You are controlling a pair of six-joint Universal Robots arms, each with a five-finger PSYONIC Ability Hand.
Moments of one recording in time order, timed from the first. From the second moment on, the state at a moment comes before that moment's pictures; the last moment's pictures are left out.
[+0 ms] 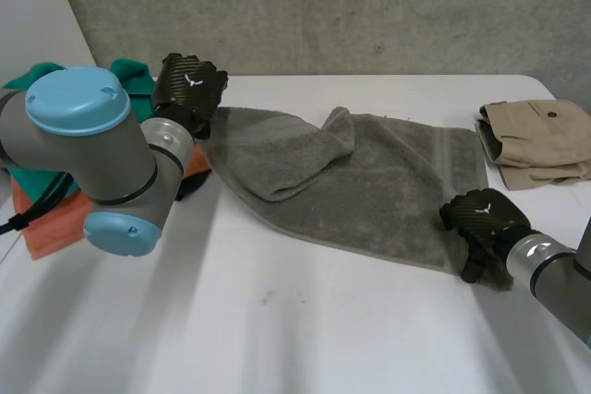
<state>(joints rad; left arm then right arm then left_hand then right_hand) 4.24 -2.14 -1.24 3.42 -1.63 3.72 1.65 -1.09 1.81 -0.25 1.21 2.51 1.12 1.20 1.19 1.20 0.97 0.56 0.66 0.66 0.66 0.42</state>
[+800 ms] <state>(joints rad) 4.32 -1.79 -1.41 3.27 -1.73 3.72 1.60 -1.40 1.45 0.28 1.25 2.46 1.12 1.20 1.19 1.20 0.97 0.99 1.18 1.18 1.19 0.99</state>
